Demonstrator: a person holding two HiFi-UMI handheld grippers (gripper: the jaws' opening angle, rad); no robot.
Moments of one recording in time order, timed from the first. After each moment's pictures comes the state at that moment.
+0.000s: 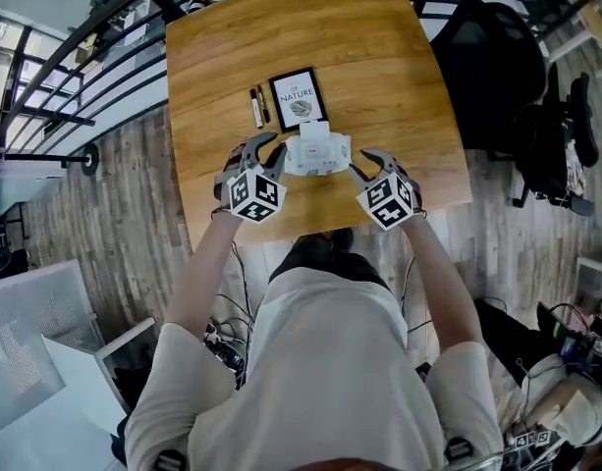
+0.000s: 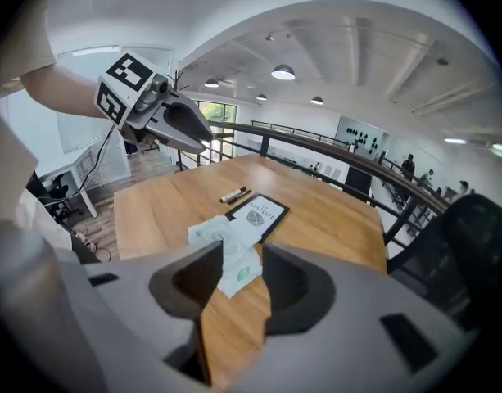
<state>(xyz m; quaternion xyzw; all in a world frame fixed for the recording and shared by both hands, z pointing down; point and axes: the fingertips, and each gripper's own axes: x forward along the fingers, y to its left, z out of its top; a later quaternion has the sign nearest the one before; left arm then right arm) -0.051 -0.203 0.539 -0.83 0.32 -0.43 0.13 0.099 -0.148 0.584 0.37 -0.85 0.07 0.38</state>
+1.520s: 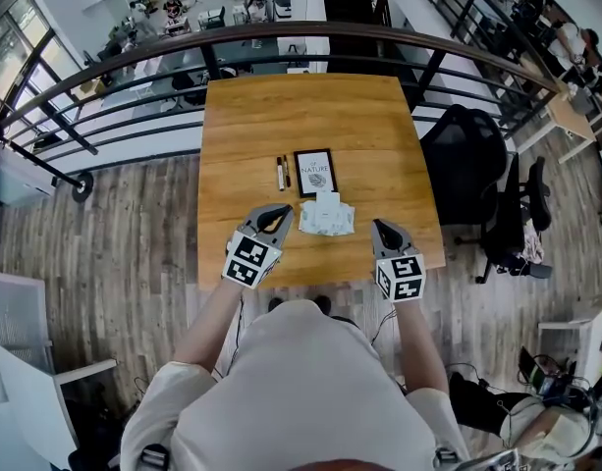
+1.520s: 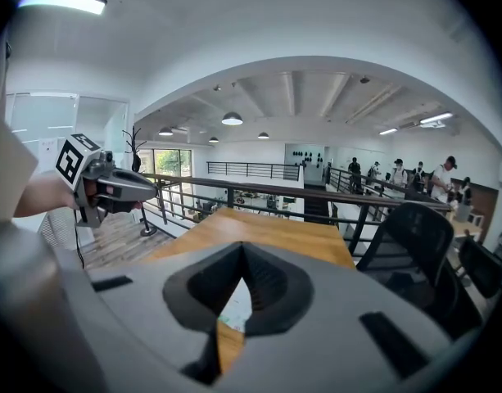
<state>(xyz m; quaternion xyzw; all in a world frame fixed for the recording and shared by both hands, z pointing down) -0.124 -0.109 0.371 -0.91 0.38 -0.16 -0.04 0.067 -0.083 0.391 0.53 -0.82 0.09 0.20</state>
